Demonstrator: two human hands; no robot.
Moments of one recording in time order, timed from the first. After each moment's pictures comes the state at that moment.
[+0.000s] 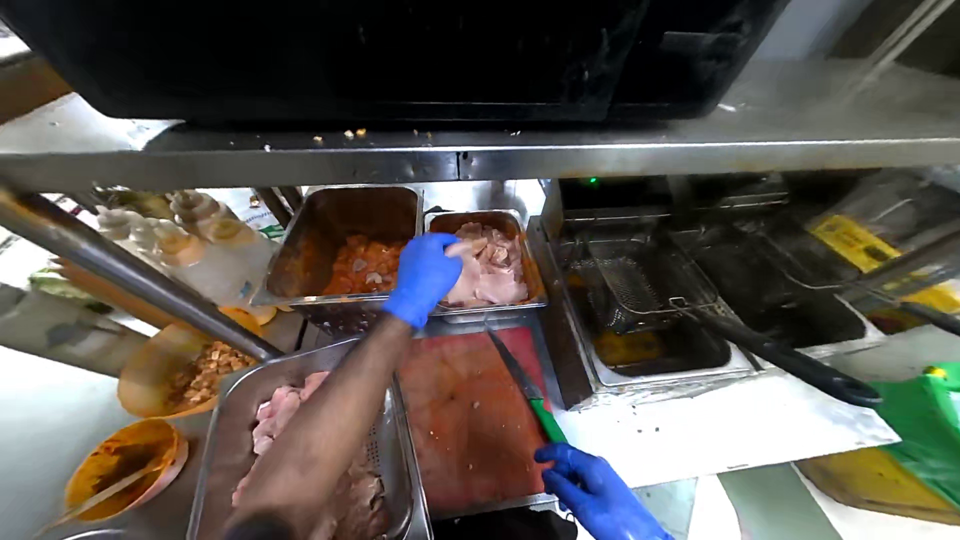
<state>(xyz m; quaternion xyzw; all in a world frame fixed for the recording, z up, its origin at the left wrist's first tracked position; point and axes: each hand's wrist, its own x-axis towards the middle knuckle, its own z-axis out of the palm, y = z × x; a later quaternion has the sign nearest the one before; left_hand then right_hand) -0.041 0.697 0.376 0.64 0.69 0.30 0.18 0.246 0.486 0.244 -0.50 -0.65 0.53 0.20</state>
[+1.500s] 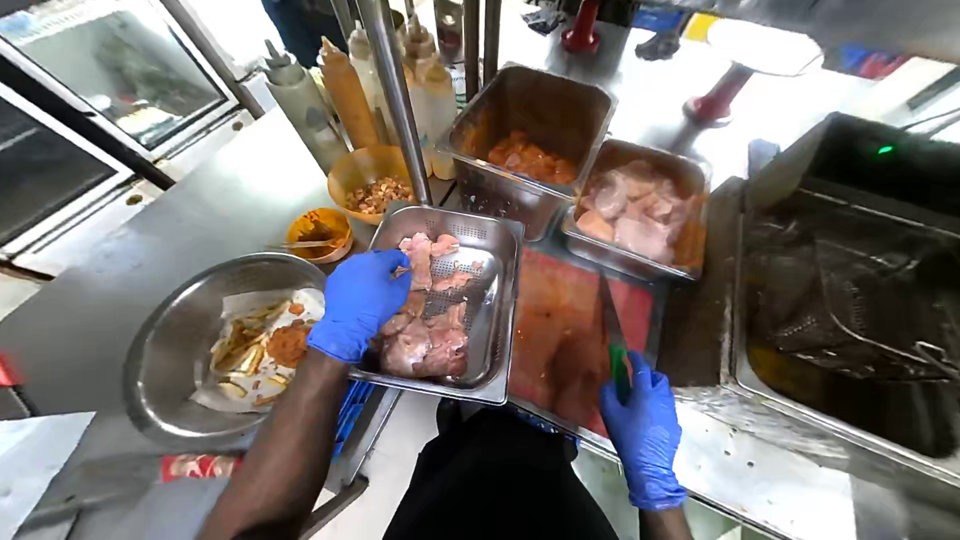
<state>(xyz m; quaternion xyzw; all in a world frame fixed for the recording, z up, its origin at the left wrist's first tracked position) -0.192 0.419 0.296 0.46 0.87 0.15 0.08 0.193 0.507 0.201 -0.62 -0.76 0.11 0.18</state>
